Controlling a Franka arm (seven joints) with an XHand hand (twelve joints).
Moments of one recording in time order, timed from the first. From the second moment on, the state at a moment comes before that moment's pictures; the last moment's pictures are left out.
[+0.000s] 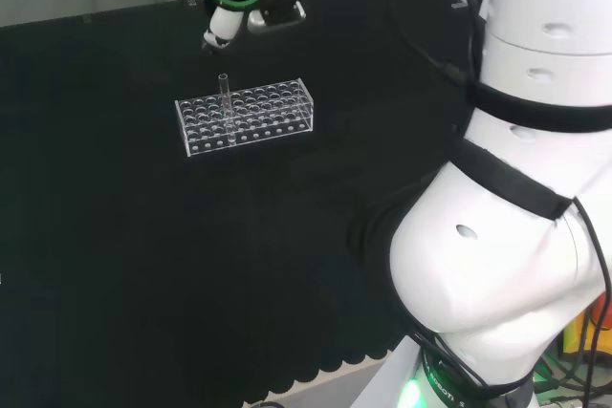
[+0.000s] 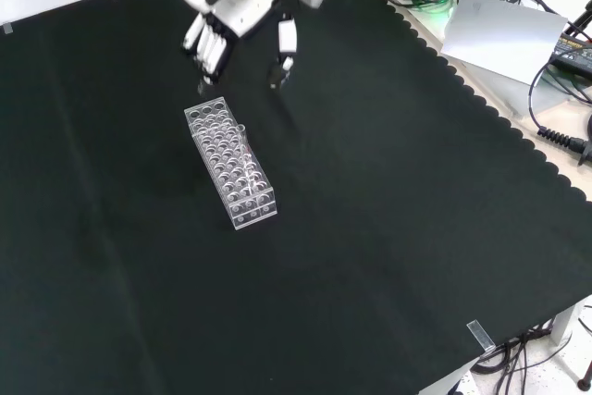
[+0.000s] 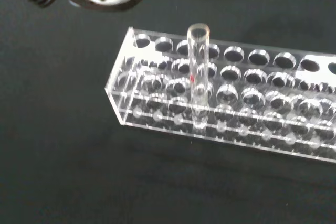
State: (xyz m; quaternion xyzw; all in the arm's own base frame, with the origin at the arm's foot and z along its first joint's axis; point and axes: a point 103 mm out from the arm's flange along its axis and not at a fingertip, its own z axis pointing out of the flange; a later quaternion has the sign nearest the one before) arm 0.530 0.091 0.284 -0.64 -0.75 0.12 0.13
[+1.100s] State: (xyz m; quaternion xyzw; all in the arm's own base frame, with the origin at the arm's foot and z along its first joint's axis) arm 0.545 0.089 0.207 -0.63 -0.74 0.20 0.13
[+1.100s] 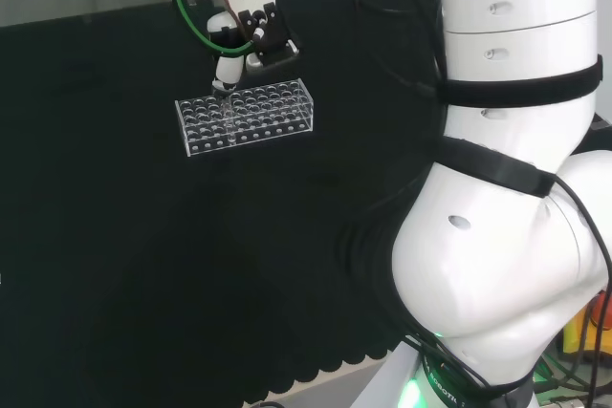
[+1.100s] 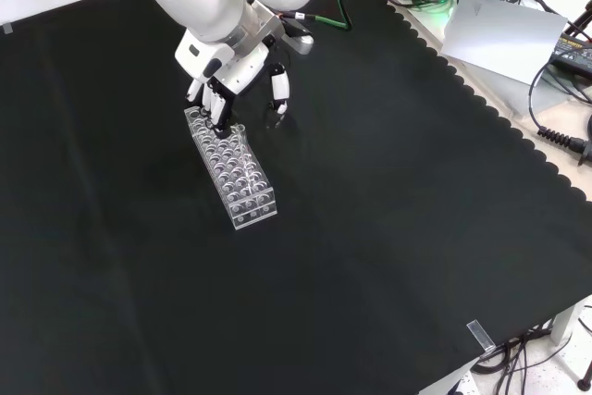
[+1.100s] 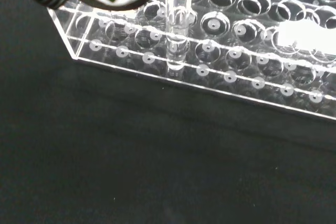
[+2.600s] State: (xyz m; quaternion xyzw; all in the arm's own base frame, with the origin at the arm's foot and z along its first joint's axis) arm 0.561 0.107 0.182 -0.65 -0.73 0.17 0.12
